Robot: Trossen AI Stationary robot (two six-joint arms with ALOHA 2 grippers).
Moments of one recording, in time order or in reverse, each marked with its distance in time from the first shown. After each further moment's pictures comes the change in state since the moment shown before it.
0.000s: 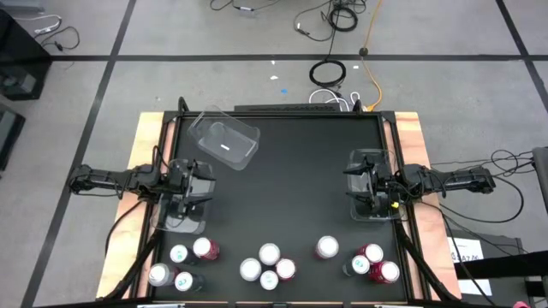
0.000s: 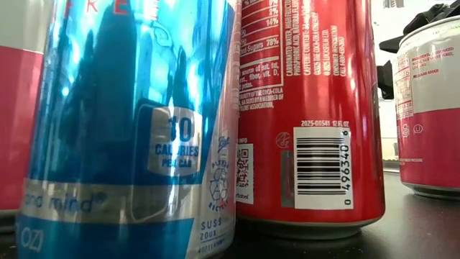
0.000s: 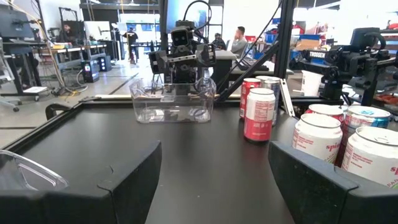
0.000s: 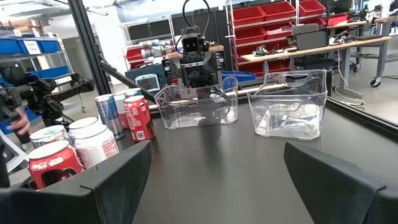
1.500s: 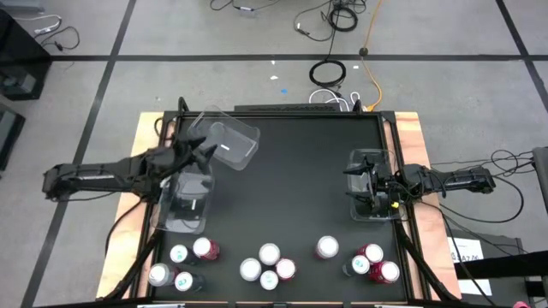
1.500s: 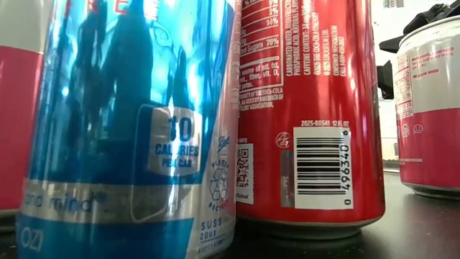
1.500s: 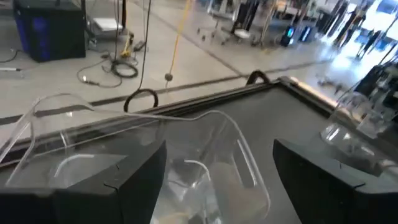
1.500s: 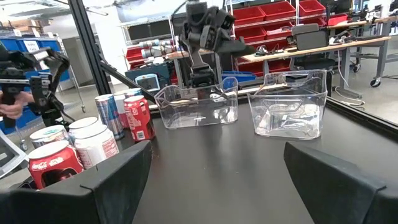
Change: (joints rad) left arm 0.272 0.522 0.385 -0.185 -0.553 -0.468; right arm 0.000 0.000 0.000 0.000 0.000 0.000
